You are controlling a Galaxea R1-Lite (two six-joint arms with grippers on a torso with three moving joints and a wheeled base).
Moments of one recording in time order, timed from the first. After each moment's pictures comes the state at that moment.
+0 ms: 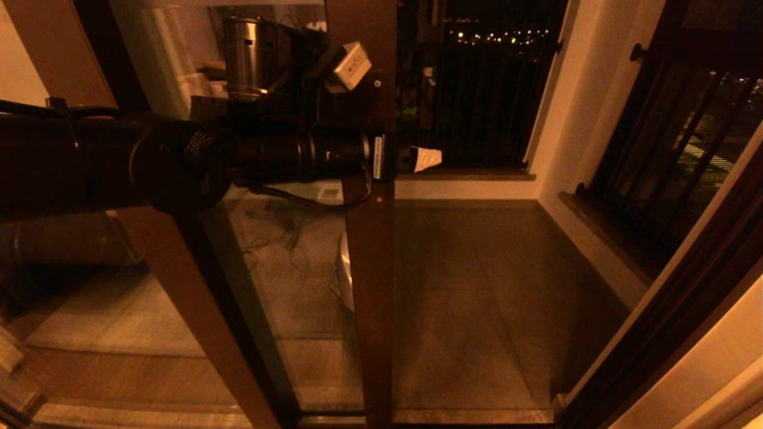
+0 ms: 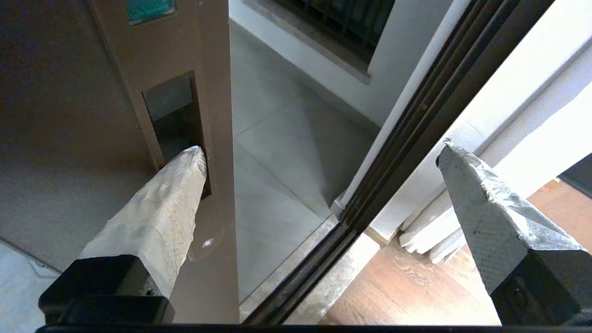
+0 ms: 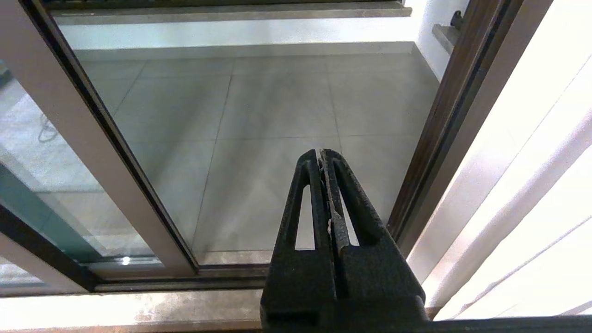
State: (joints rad) left arm -0.60 1.89 -1.64 -0.11 -0.31 -0.06; right arm 0.00 0.00 -0.03 0.07 0.00 -0.01
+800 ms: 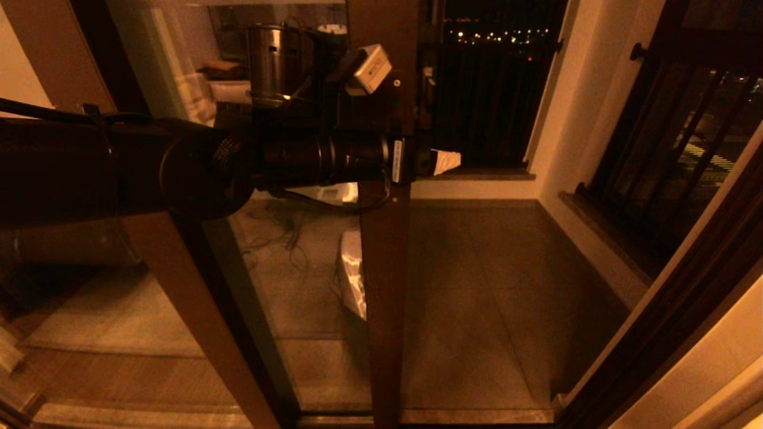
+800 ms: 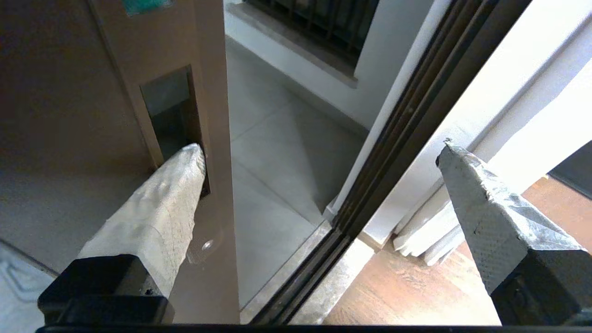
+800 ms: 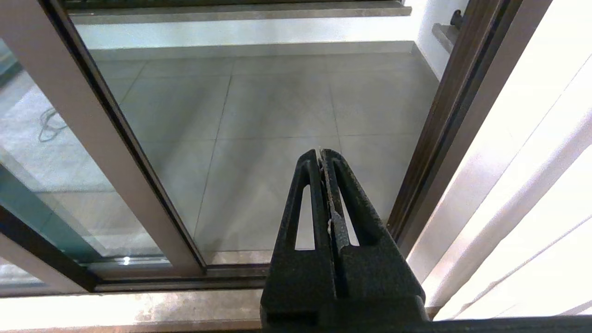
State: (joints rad) left arm -0.64 1.92 -1.66 -0.13 -0.31 -0.05; right arm 0.00 0.00 -0.03 0.07 0.00 -0.01
